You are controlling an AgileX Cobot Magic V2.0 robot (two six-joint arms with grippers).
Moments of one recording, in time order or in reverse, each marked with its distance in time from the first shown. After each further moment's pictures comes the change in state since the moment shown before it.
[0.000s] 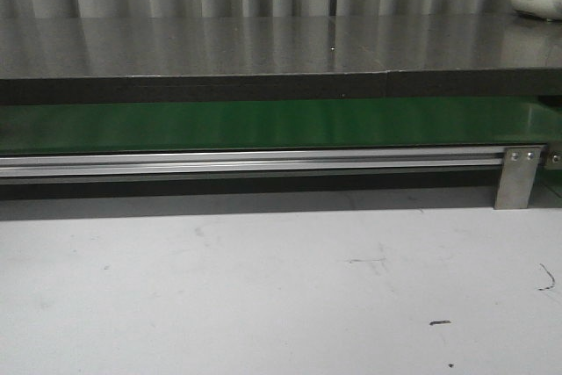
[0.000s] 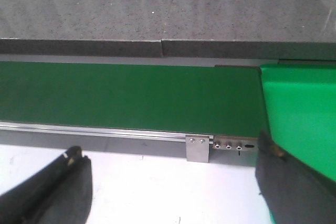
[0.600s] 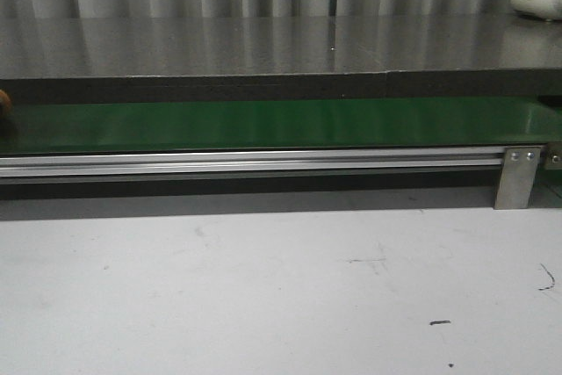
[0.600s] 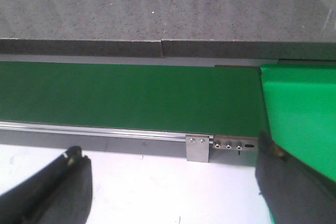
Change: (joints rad) left arm -0.057 -0.157 -0.054 -0.016 0.004 -0.002; right arm 0.000 0.000 0.000 0.000 0.000 0.000
